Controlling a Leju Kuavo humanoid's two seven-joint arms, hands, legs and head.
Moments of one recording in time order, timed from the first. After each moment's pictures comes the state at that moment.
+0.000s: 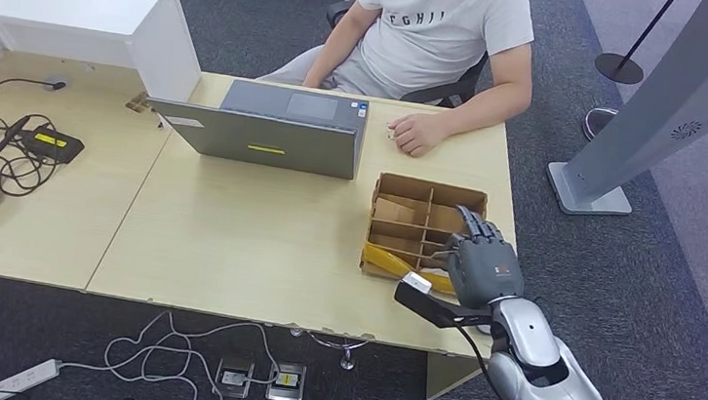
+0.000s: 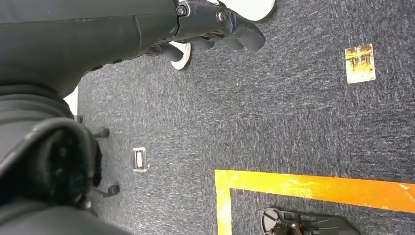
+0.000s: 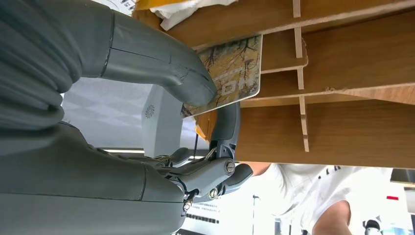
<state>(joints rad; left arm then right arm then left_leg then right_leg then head) -0.10 0.13 -0.07 -0.16 -0.06 0.13 0.13 -0.41 -0.34 0.56 -1.28 1.18 -0.13 0.19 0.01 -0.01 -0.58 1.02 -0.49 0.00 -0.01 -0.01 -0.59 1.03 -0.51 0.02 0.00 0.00</state>
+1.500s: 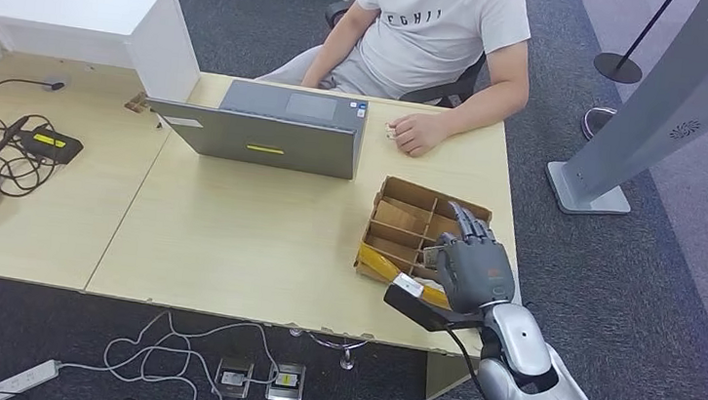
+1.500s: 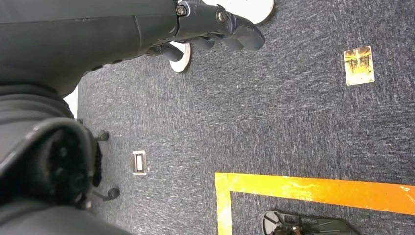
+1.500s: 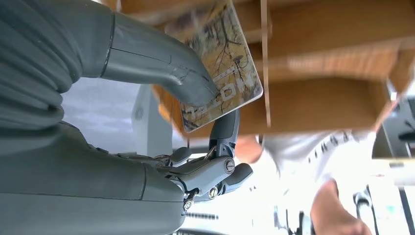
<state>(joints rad) -0.10 0.13 -0.07 -0.16 -0.07 0.14 0.13 -0.39 -0.32 0.55 -1.33 1.18 -0.20 0.18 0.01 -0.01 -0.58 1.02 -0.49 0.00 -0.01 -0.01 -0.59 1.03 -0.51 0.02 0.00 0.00</state>
